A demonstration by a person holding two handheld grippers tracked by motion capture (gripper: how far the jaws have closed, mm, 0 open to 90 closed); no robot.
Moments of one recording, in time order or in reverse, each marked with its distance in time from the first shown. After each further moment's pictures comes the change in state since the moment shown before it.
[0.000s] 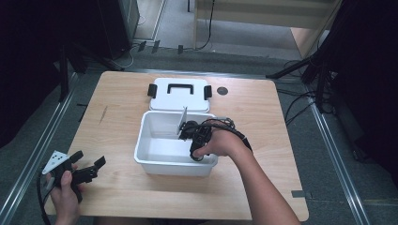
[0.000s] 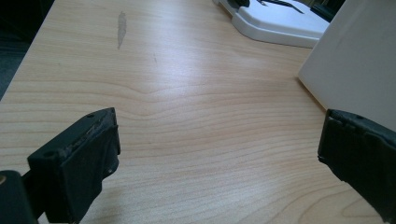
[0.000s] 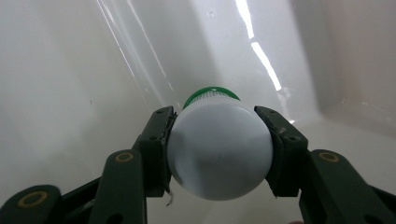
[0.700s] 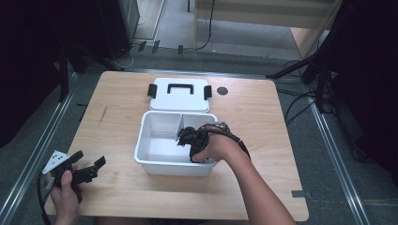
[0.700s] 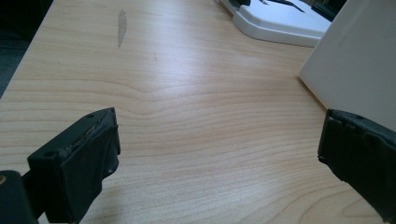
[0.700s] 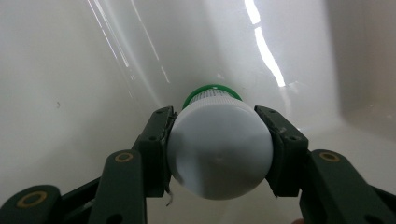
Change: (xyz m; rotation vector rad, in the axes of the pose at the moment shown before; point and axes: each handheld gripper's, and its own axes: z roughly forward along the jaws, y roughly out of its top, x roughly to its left) left arm 0.000 0.000 0.001 0.003 0.002 0.000; right arm 0.002 0.004 0.025 0.072 -0.017 -0.033
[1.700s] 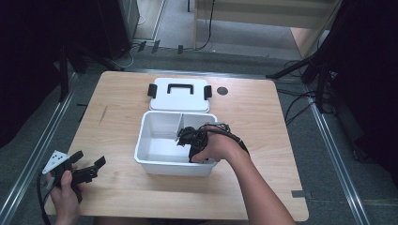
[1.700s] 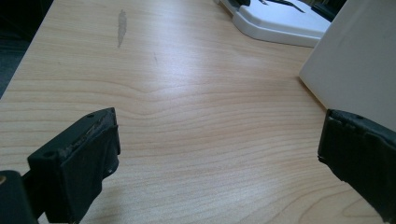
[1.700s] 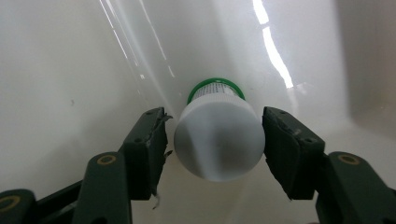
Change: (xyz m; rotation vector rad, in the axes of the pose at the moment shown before) left arm 0.000 0.000 0.000 0.001 -0.001 -0.003; right arm 0.000 0.000 -0.003 -0.003 0.033 0.001
